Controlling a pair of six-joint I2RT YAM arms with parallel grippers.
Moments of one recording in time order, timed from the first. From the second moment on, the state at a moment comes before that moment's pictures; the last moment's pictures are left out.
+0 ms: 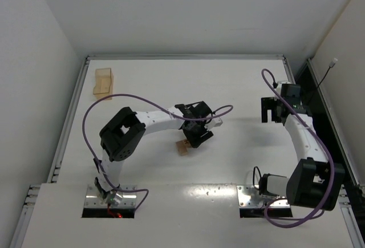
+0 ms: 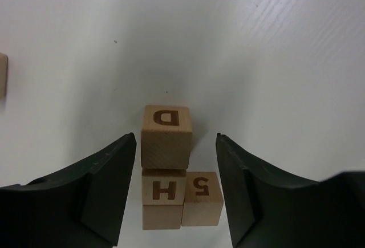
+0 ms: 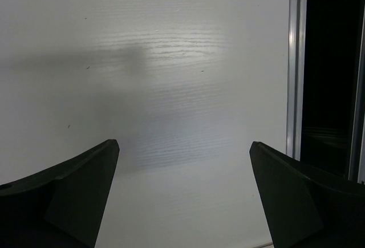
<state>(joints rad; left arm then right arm) -0.91 1.97 1.37 -0.58 0.11 0.13 -0.18 1.24 0.85 -0.52 0.16 -0.19</state>
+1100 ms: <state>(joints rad) -0.90 2.01 1.81 -0.81 -0.23 -0.46 -0.19 1.24 0.87 -0.55 0.06 -0.14</state>
